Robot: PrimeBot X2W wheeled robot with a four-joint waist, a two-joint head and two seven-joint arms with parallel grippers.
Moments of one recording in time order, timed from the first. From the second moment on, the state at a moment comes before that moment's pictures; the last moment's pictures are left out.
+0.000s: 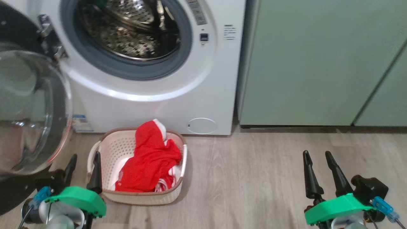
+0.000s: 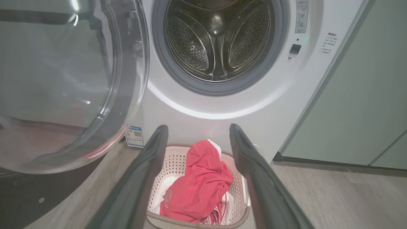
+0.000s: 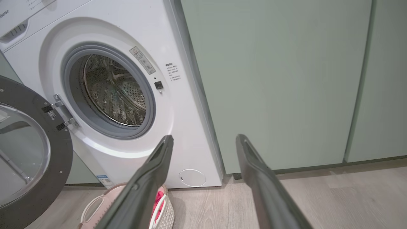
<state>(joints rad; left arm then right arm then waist) -0.13 0.17 0.06 0.53 -0.30 -0.13 -0.25 -0.02 -0.05 0.12 0.28 0.35 0.12 -0.26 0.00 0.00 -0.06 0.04</state>
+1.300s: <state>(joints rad) -0.14 0.12 0.24 0.47 -0.25 -0.10 -0.25 -0.11 -0.05 0.21 0.32 0.36 0.12 -0.26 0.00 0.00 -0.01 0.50</state>
